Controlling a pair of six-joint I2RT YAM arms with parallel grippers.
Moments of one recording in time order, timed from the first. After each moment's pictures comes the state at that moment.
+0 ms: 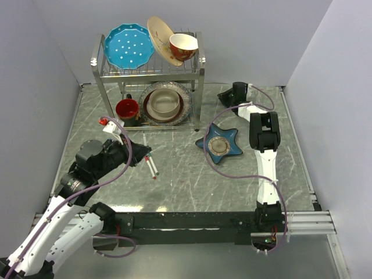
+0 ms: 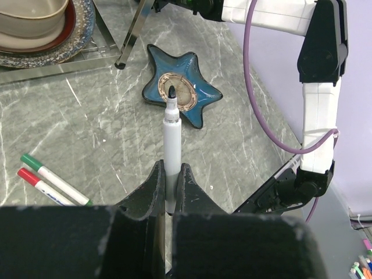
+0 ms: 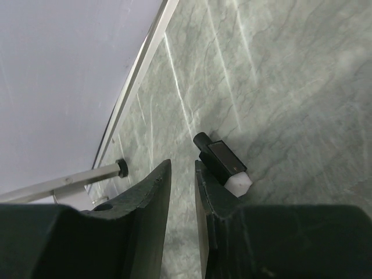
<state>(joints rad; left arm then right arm) -0.51 0.59 0.78 -0.38 0.23 -0.52 0.09 2.52 1.88 0.13 -0.06 1.14</state>
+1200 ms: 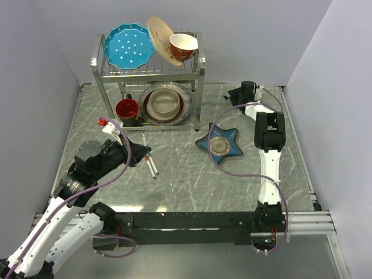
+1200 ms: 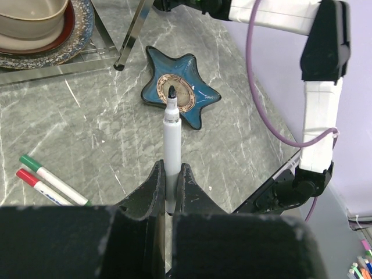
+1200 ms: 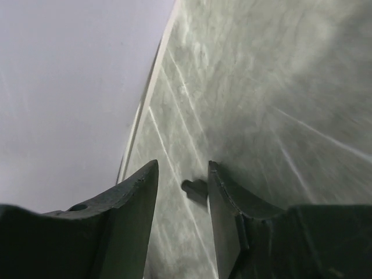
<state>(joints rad) -0.51 0.59 0.78 -0.38 0.23 -0.52 0.02 2.49 1.86 0.11 0.02 1.24</state>
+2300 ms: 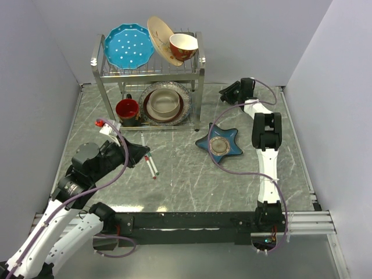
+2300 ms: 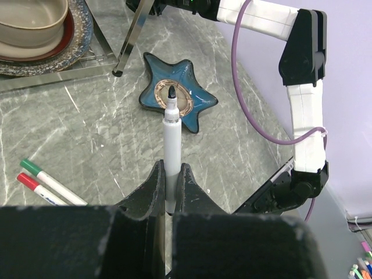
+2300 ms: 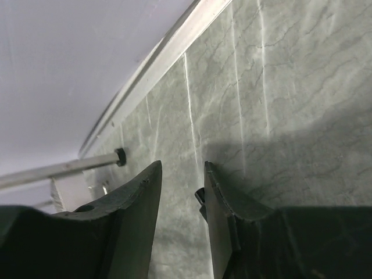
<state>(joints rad) -0.51 0.56 0.78 -0.38 0.23 -0.52 0.02 2.61 2.07 0.03 -0.28 0.97</state>
